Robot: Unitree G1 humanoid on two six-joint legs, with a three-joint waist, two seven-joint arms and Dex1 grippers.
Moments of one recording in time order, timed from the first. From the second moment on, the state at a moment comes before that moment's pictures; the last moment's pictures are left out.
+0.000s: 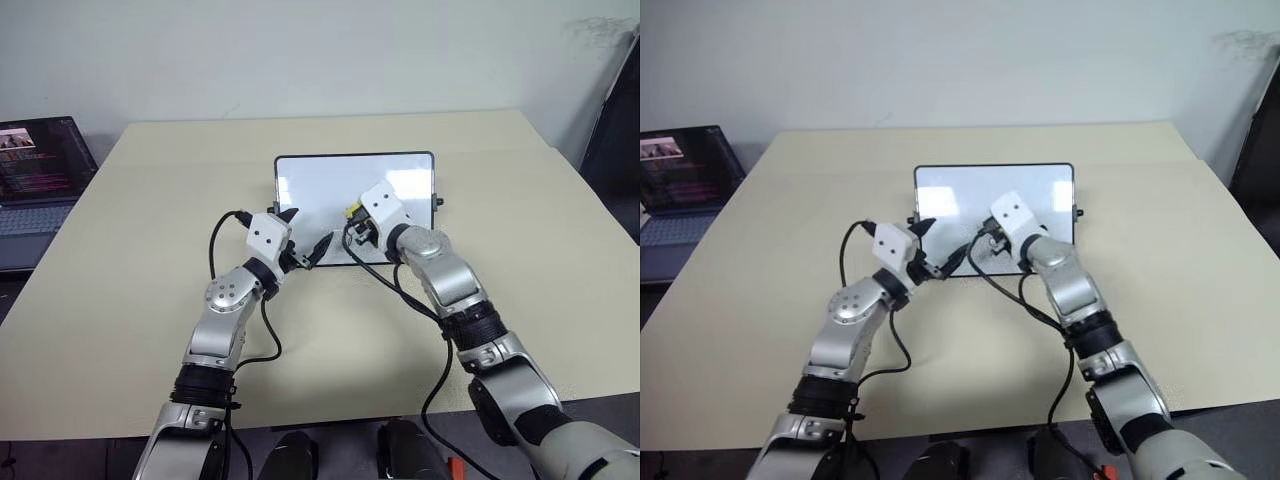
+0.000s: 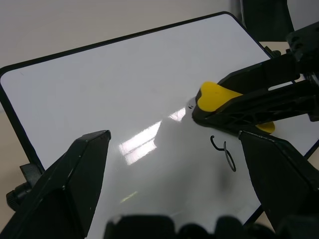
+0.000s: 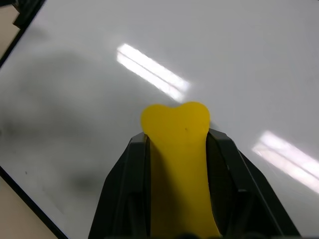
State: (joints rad) left arm -0.41 0.28 -0.03 0.16 -0.13 -0.01 -0.51; right arm -0.81 -0.11 0.24 0.32 -0.10 0.50 0.35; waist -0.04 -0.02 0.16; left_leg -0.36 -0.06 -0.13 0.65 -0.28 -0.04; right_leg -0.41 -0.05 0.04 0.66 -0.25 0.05
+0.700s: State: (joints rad) left arm -0.39 0.28 -0.03 0.13 -0.13 -0.01 -0.51; right arm -0.85 -0.12 0.26 0.38 -0.10 0.44 0.37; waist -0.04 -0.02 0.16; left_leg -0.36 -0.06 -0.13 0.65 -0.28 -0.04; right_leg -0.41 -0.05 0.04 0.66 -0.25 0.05
